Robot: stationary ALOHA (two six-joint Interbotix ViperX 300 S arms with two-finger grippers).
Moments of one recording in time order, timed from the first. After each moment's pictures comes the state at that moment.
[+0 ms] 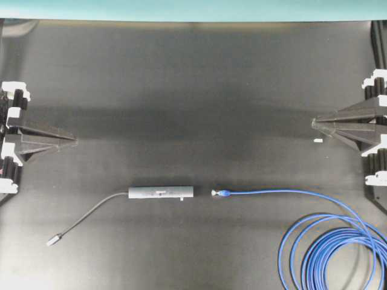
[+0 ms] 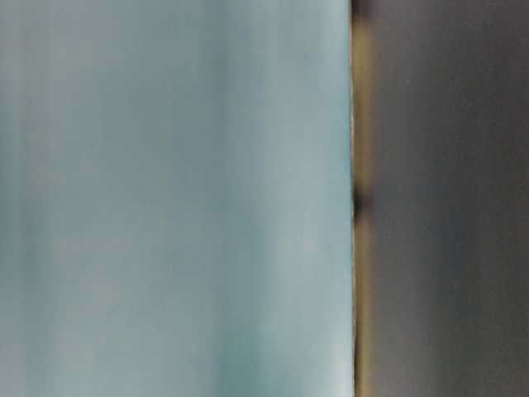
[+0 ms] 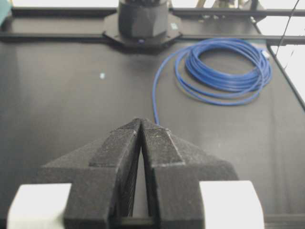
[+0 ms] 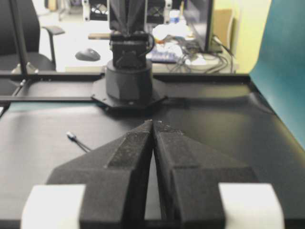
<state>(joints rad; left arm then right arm) 0.00 -0.96 1.17 0.00 -0.29 0.00 0.01 -0.96 1.17 0.00 -0.29 -0.01</state>
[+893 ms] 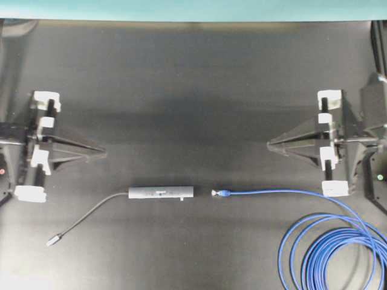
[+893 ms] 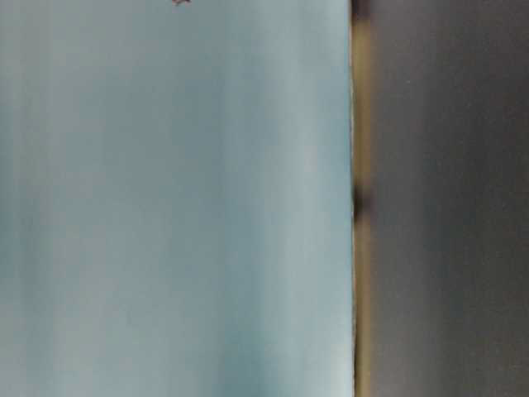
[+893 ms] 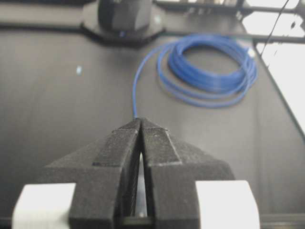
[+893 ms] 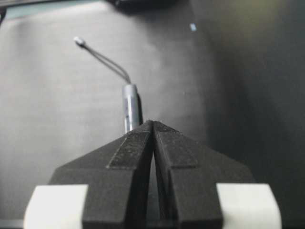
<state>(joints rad) -0.03 -0.70 1.09 0.04 -0.41 -0.10 0.05 -0.65 1.06 0.03 -0.14 0.10</state>
